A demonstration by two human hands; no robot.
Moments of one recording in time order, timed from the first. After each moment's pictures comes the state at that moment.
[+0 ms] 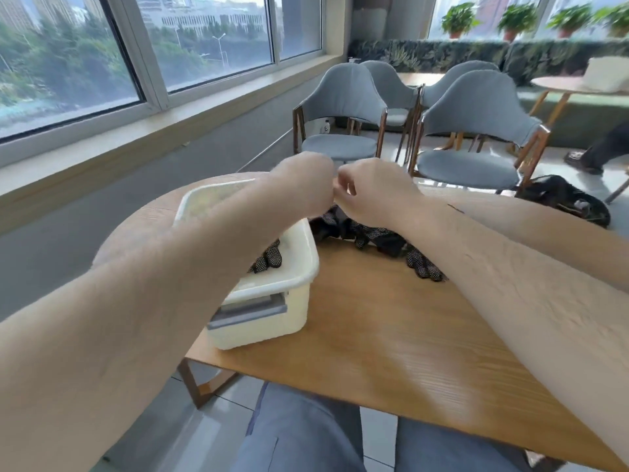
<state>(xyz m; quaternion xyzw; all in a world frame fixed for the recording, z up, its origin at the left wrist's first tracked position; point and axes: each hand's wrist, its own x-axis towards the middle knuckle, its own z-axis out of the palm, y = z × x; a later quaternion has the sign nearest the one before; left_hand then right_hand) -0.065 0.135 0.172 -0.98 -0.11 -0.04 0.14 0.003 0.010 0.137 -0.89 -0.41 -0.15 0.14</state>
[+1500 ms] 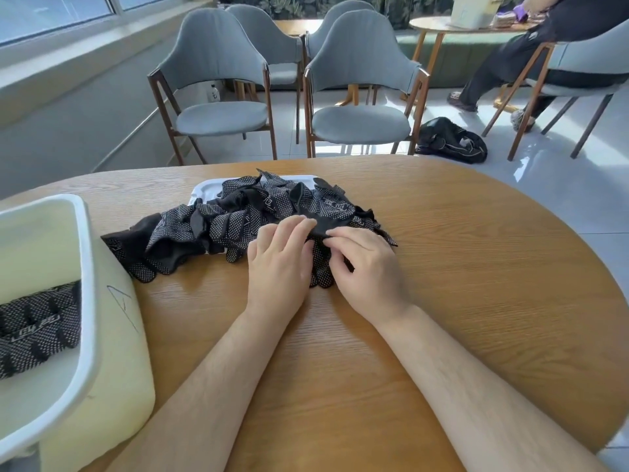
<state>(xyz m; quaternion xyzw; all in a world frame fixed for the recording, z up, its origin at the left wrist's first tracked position) 0.036 0.007 -0.038 -0.91 0.03 -0.38 -0.15 0.065 -0.149 -0.041 -0.83 -0.28 -0.35 0.33</state>
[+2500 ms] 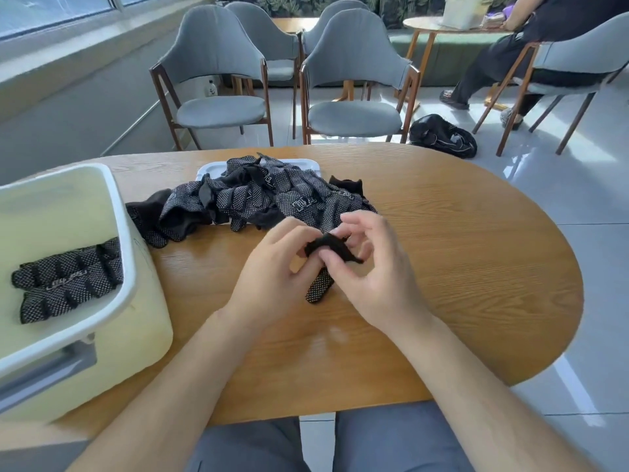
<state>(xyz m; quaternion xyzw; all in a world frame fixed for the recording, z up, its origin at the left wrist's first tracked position) -0.056 -0.001 0.011 -0.88 0.18 -0.28 -0.34 -0.043 -0.177 0.007 -0.80 -0.27 -0.23 0.48</state>
